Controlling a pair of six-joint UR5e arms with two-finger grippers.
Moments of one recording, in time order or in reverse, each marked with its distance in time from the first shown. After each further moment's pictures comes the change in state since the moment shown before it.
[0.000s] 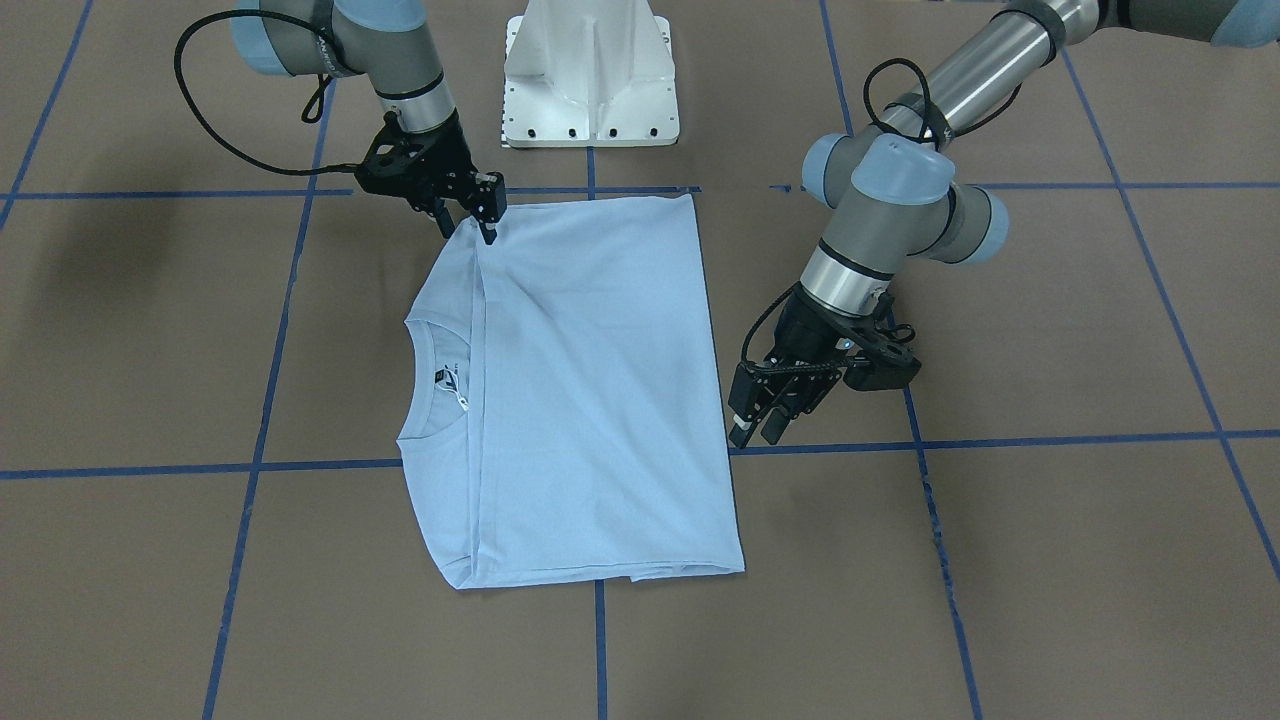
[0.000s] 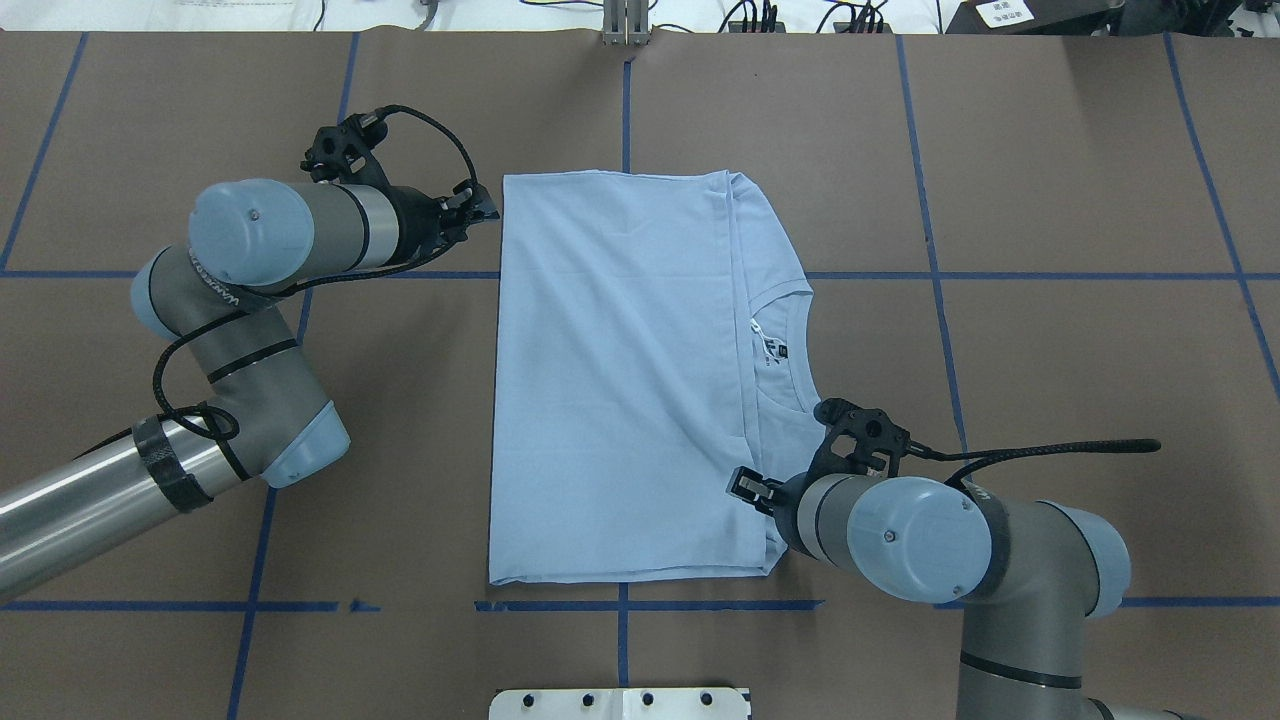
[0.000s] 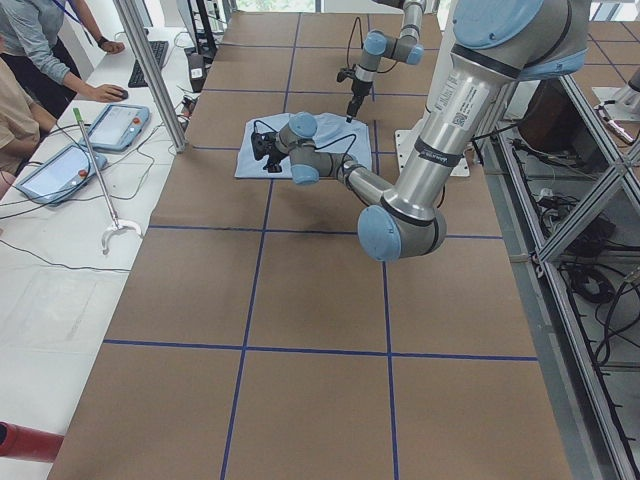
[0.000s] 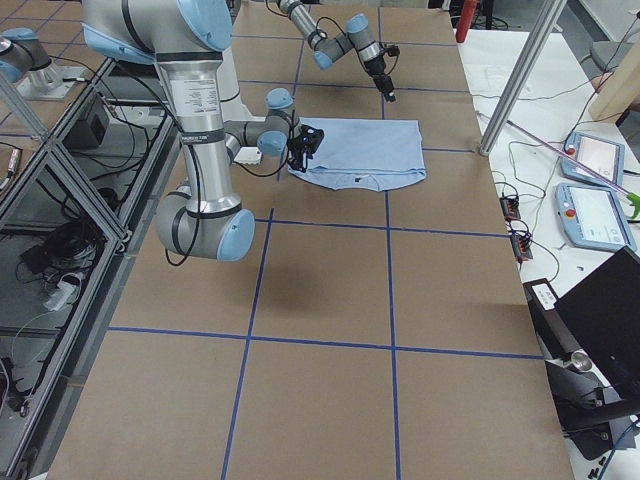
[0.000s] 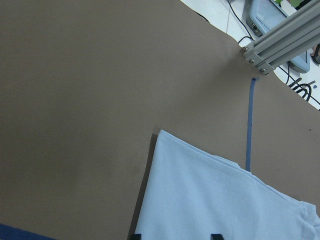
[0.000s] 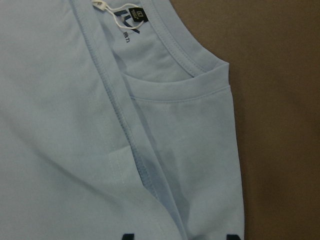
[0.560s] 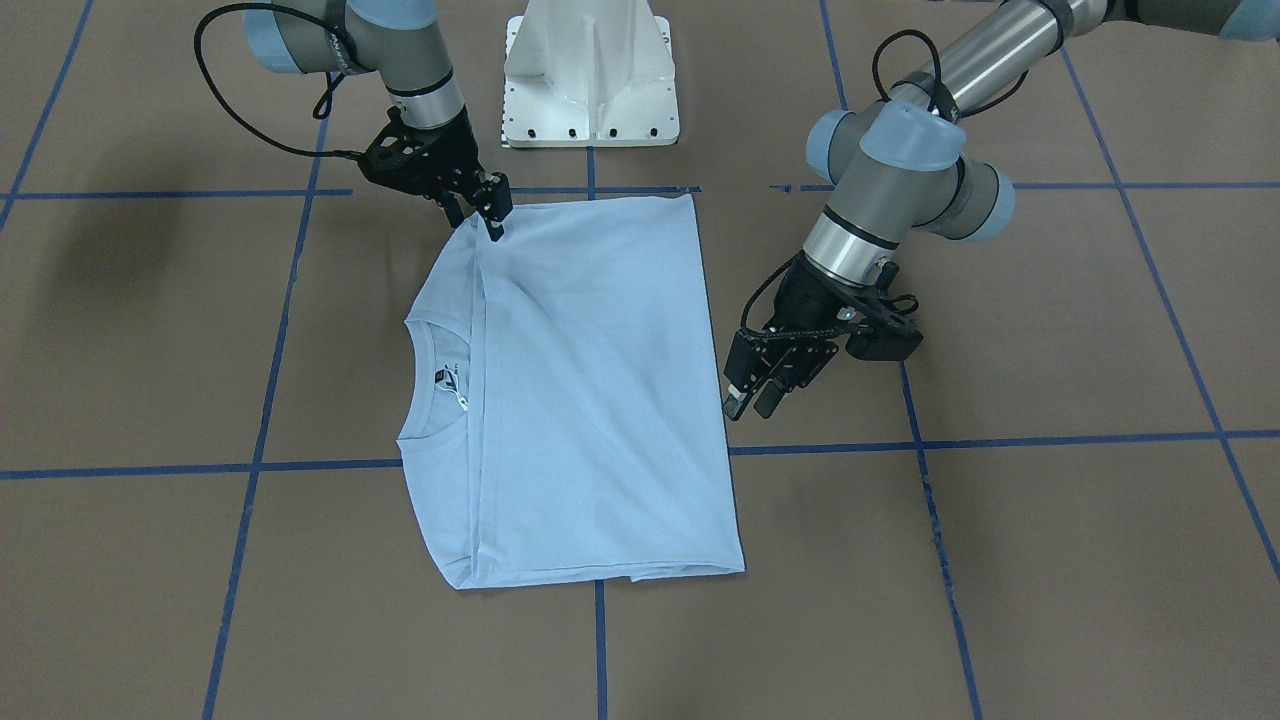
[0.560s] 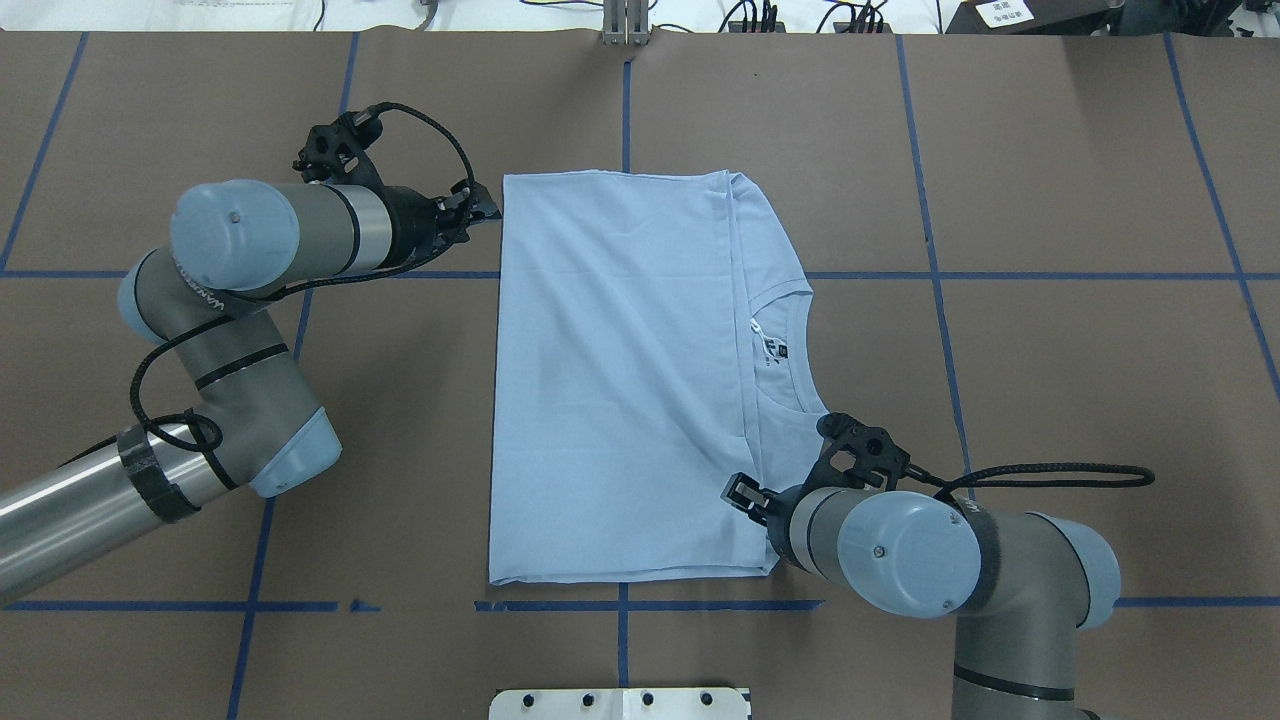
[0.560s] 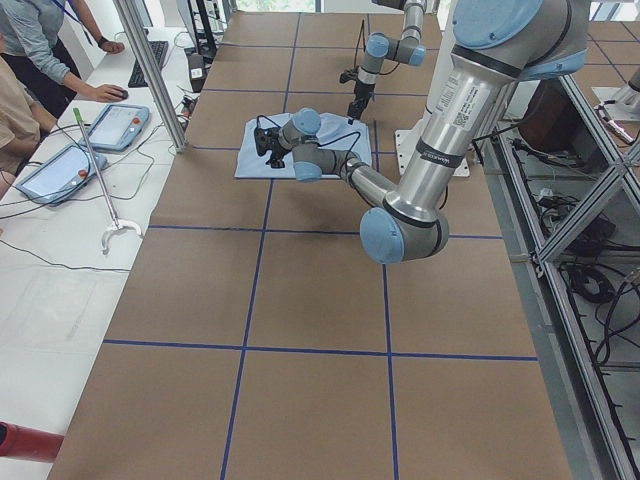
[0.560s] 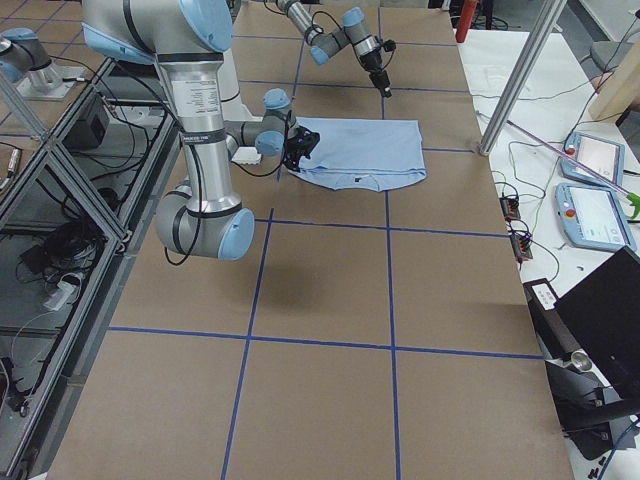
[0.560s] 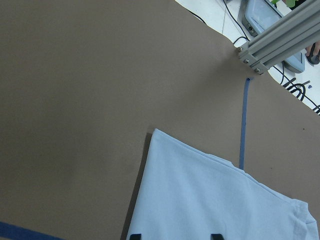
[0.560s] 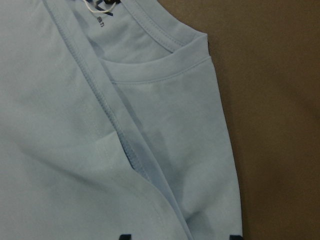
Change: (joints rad) left arm 0.009 0.044 -0.117 0.035 -0.025 -0.032; right arm -0.027 0.003 -0.008 -0.002 -0.003 0.099
